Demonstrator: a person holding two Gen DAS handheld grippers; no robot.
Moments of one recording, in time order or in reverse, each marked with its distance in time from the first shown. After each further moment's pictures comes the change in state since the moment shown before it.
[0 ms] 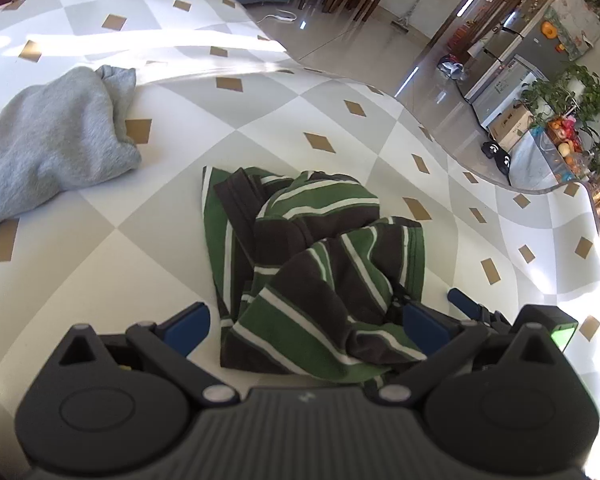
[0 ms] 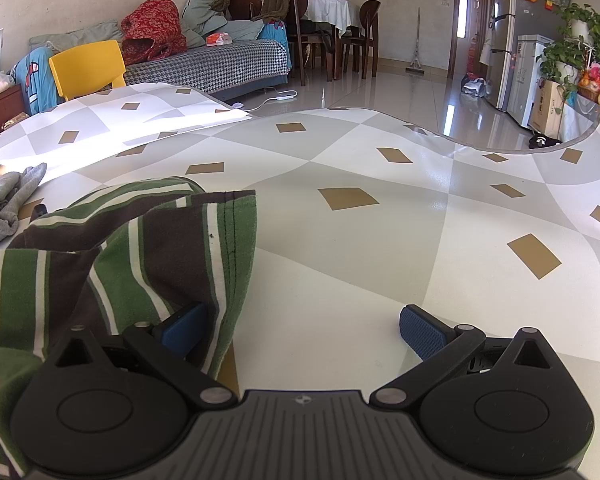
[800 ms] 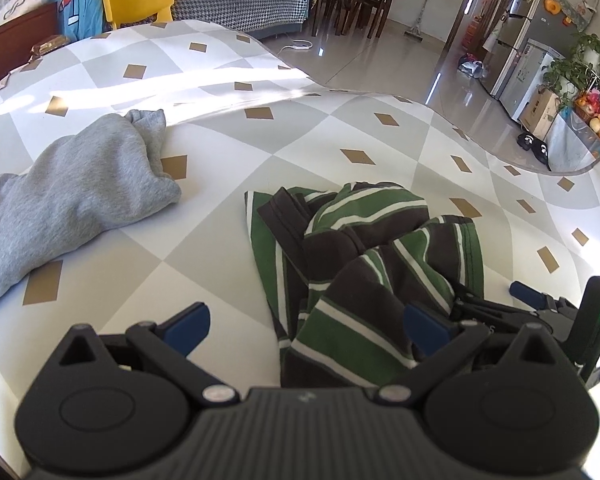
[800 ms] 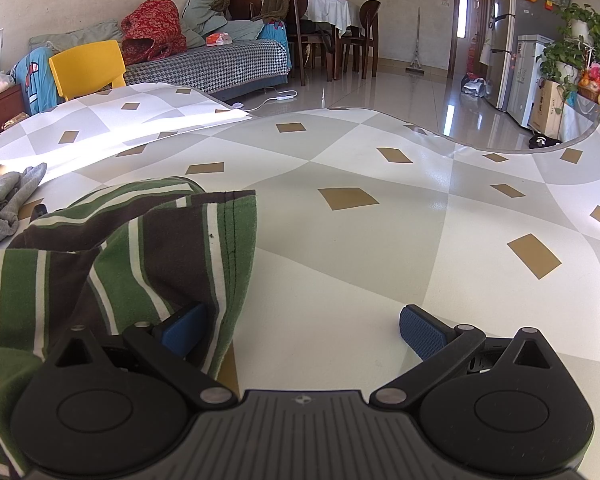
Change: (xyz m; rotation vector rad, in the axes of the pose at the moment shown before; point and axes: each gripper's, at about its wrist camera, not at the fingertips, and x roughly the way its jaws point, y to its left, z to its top) left arm 0.006 -0.011 -0.015 0.161 -0.094 0.177; right arm 0.000 0.000 0.000 0.000 0.000 0.000
